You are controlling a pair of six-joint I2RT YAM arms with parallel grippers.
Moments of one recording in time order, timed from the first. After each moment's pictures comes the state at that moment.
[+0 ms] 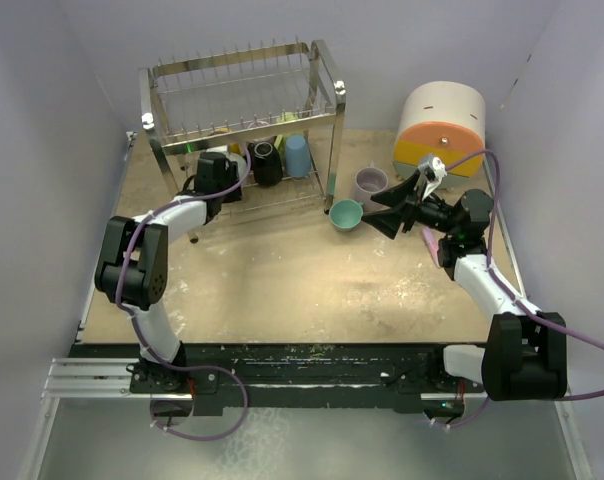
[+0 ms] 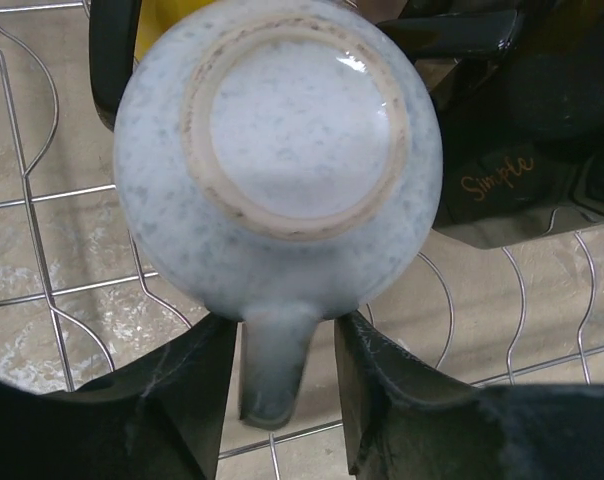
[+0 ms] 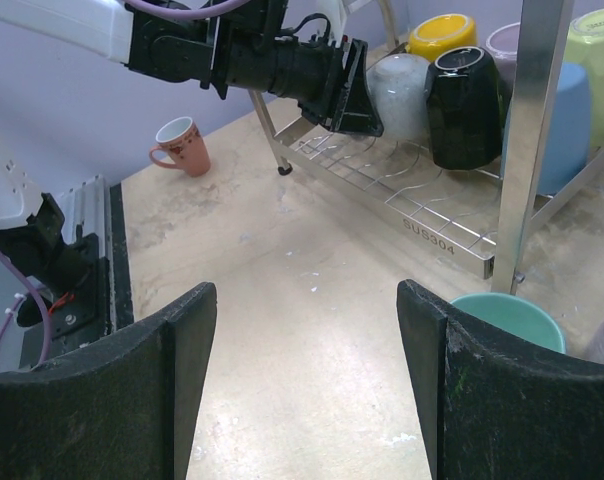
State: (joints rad) left arm -0.22 1.82 1.15 0.08 -0.15 -0.24; right arm 0.01 1.24 0.66 0.73 -1.12 0.44
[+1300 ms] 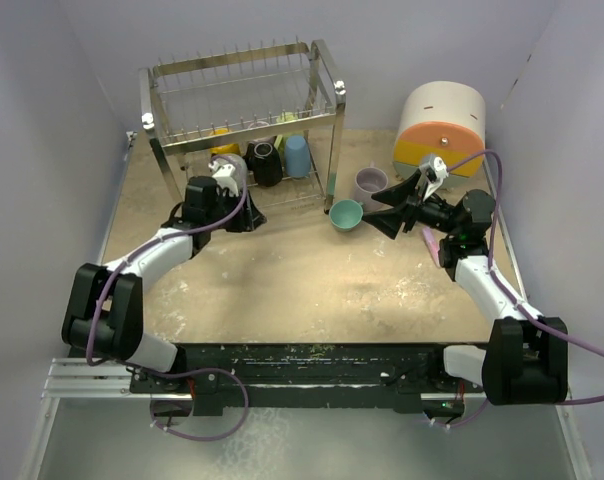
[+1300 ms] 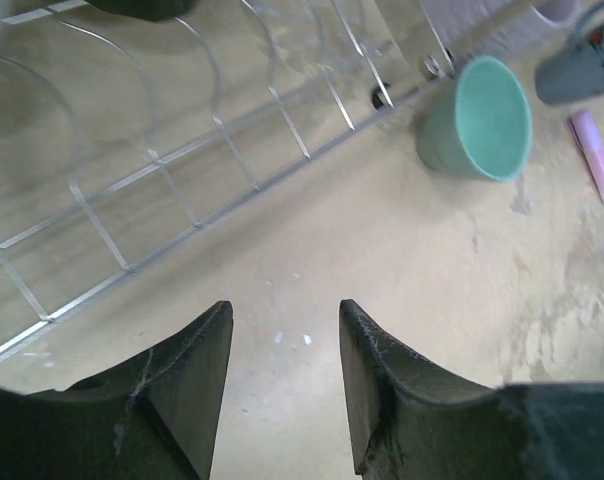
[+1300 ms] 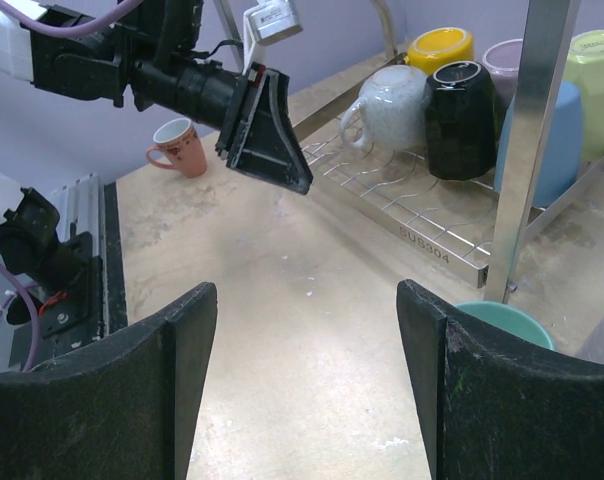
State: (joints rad) left arm -0.25 1.48 0.86 0.07 0.34 -0.34; right arm 0.01 1.21 0.66 0.73 -1.12 0.42
